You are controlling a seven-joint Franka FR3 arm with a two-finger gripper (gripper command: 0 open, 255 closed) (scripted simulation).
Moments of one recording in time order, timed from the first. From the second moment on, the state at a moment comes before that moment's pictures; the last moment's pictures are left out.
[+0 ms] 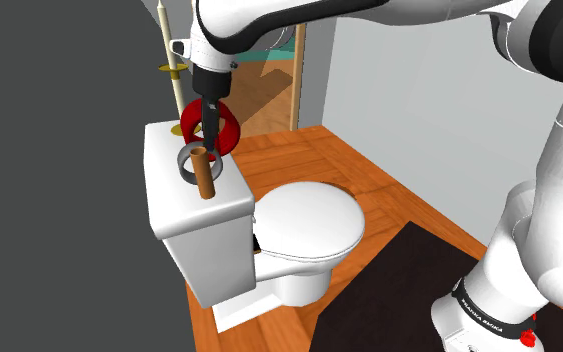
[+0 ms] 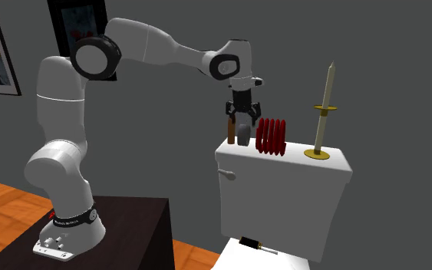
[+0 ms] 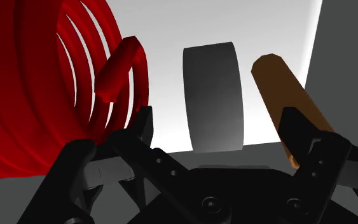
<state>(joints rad) 0.36 0.22 0.09 -1.61 0.10 2.00 -0.71</state>
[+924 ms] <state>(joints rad) 0.36 0.22 0.10 -1.68 0.10 2.08 -0.72</state>
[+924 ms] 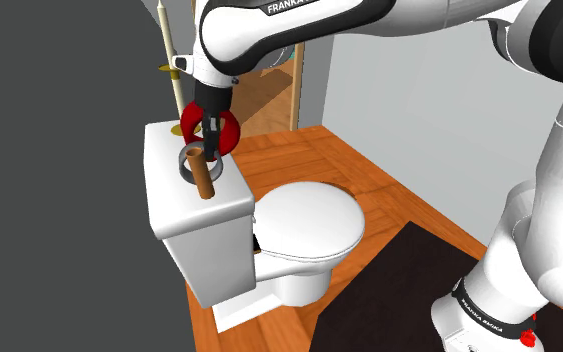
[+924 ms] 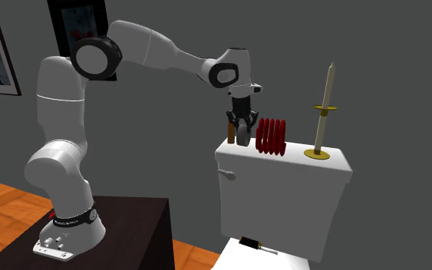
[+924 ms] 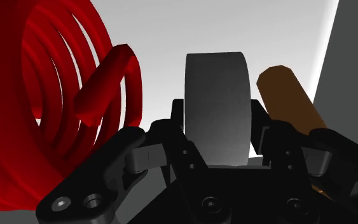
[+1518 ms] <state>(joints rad) 0.36 0.23 0.09 -1.62 0.10 2.02 -0.71</state>
